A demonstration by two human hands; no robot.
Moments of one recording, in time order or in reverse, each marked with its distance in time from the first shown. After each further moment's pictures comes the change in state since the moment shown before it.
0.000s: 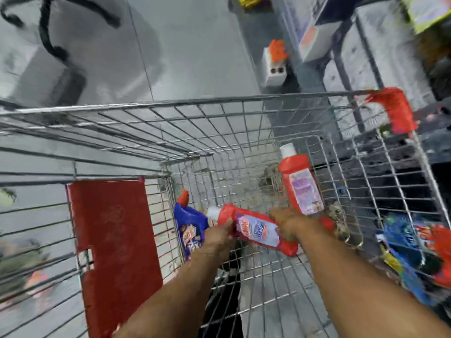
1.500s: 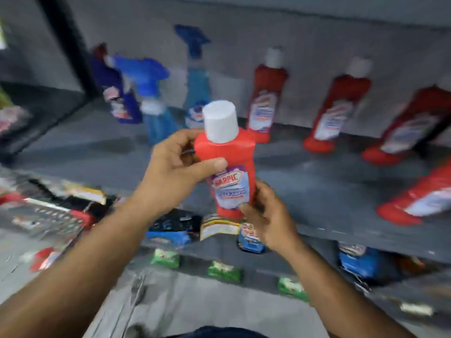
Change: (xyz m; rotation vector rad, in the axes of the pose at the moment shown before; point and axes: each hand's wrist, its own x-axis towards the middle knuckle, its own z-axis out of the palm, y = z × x) left_hand -0.525 -0.268 0.301 0.817 -1.393 1.263; right_hand -0.532 0.161 0.377 1.427 1.861 0.043
